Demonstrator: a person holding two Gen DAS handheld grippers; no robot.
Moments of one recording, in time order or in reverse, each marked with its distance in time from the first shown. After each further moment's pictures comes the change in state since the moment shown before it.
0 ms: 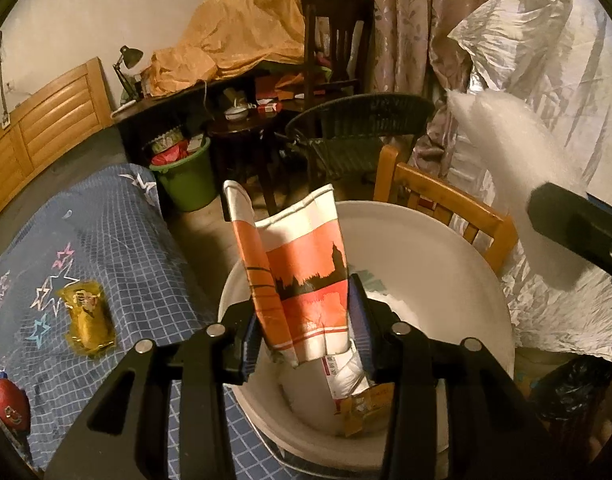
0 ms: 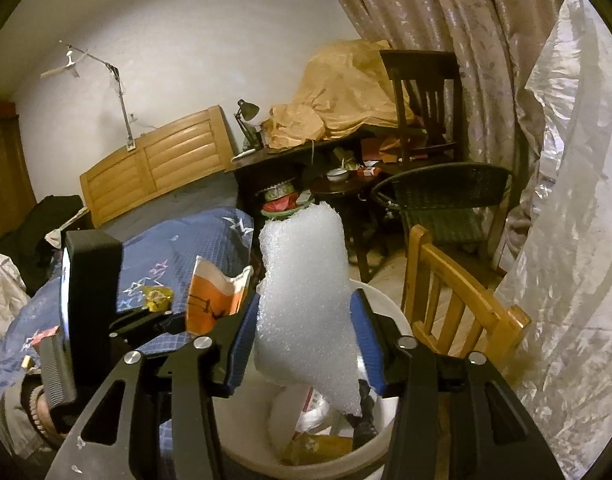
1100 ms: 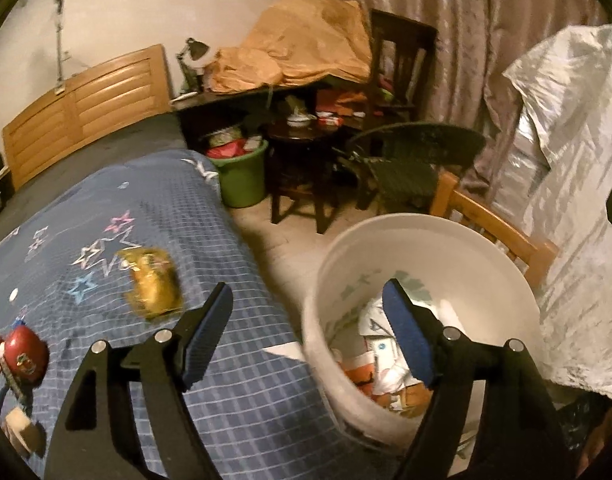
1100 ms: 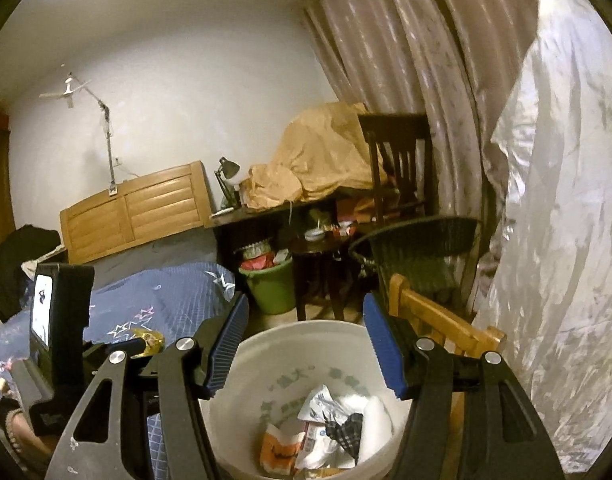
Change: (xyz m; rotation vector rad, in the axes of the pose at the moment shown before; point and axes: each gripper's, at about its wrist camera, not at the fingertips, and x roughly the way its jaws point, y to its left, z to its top) left arm -0.044 0.051 -0.025 -0.165 -0.077 0.142; right arm -0.044 0.045 -0.026 -0.021 -0.257 -0.106
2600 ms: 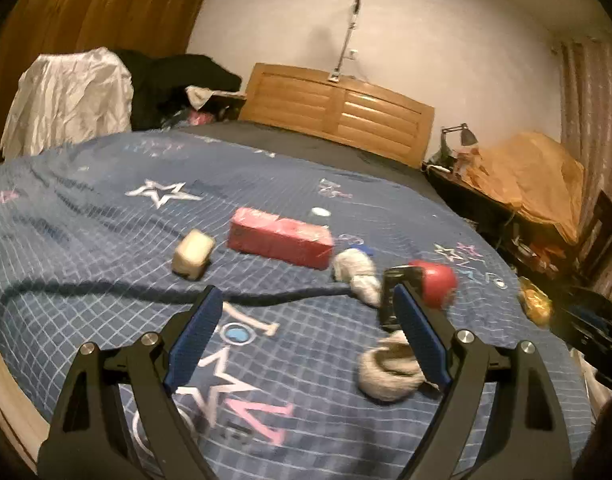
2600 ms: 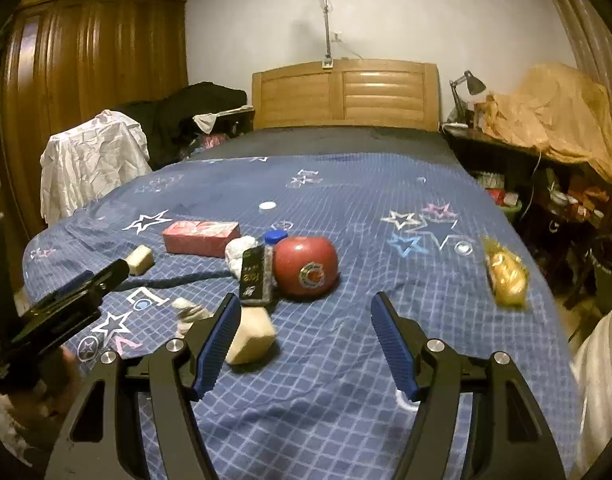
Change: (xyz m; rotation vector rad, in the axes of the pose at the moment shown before) left arm -0.208 0.366 -0.216 -0.637 -0.271 0.509; right arm 0.009 0.439 -0.118 -0.366 0.383 0.632
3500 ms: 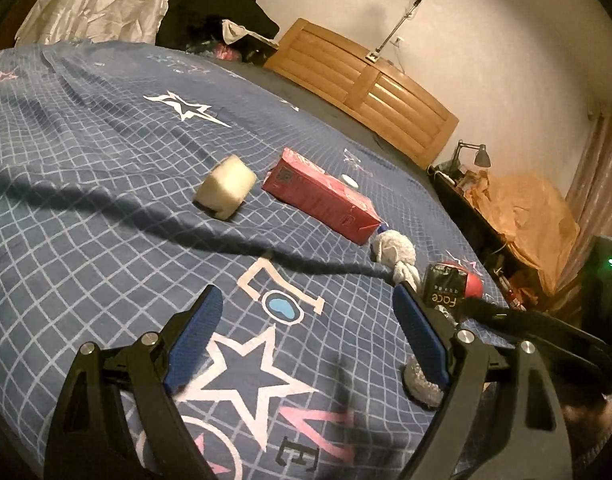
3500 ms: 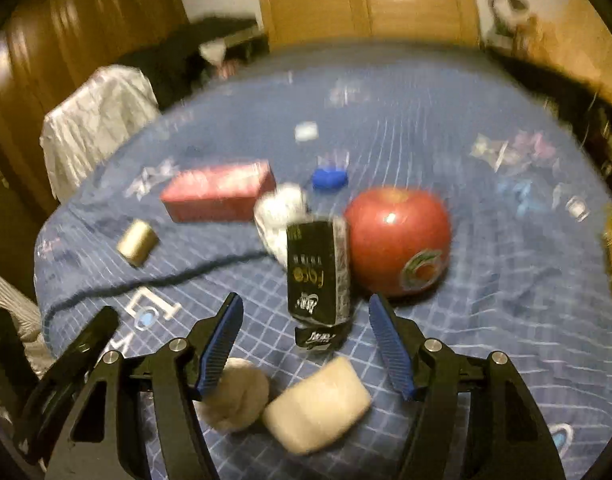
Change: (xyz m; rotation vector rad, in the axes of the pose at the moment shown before) left arm 0.042 0.066 -0.022 -0.273 0.127 -0.094; right arm 0.158 0.017 0.029 0.083 0.379 0.137
